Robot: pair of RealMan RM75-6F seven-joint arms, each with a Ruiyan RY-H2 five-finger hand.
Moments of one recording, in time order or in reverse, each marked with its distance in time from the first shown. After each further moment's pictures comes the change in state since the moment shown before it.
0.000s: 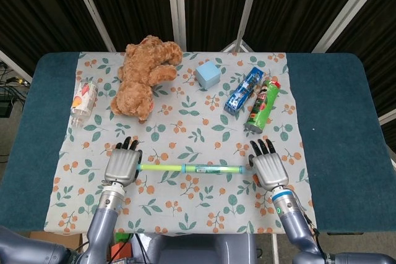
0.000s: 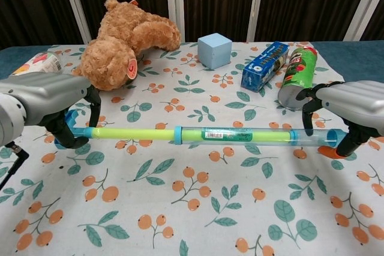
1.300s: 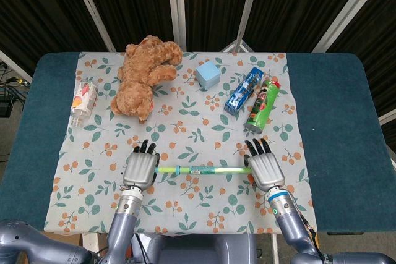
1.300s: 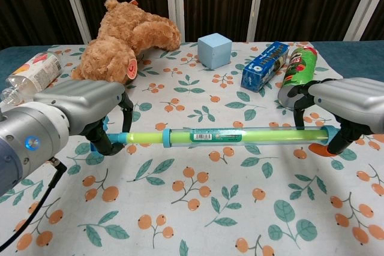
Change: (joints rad) left arm -0.027 -0.169 -0.033 0.064 0.033 0.046 0.035; right arm 0.011 -0.010 -0.002 -0.026 -0.019 0.015 0.013
